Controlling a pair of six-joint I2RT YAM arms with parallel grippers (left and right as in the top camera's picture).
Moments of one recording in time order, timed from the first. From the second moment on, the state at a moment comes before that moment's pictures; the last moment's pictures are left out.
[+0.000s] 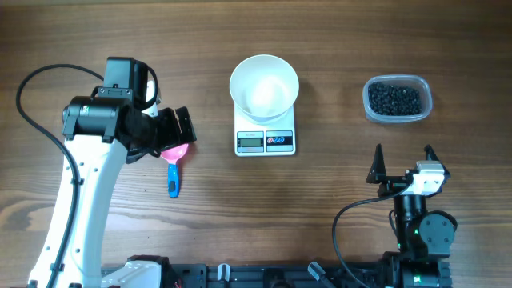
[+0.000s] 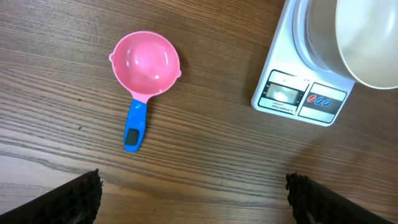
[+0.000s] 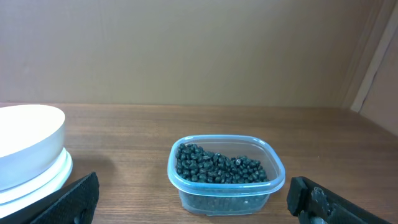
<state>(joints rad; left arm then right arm) -0.09 1.38 1.35 -1.29 0.12 -0.38 -0.06 0.02 0.01 0.00 -0.02 -0.04</state>
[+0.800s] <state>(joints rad) 0.06 1.38 1.28 -1.31 0.12 -0.41 -0.06 0.02 0.01 0.00 -0.02 -0.03</state>
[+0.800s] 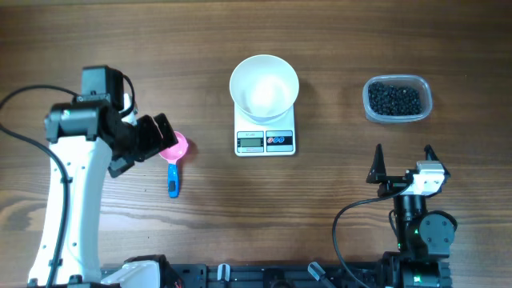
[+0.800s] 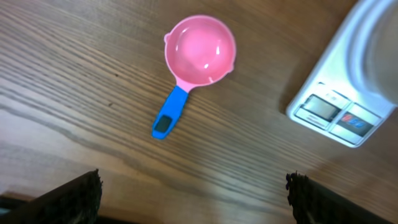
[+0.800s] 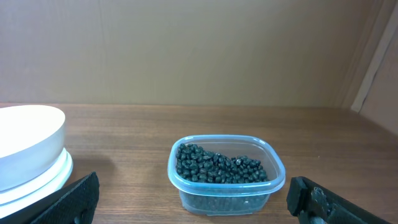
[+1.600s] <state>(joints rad) 0.06 1.38 0.78 -0.78 0.07 -0.41 -0.06 0.02 0.01 0.00 -0.02 -0.03</state>
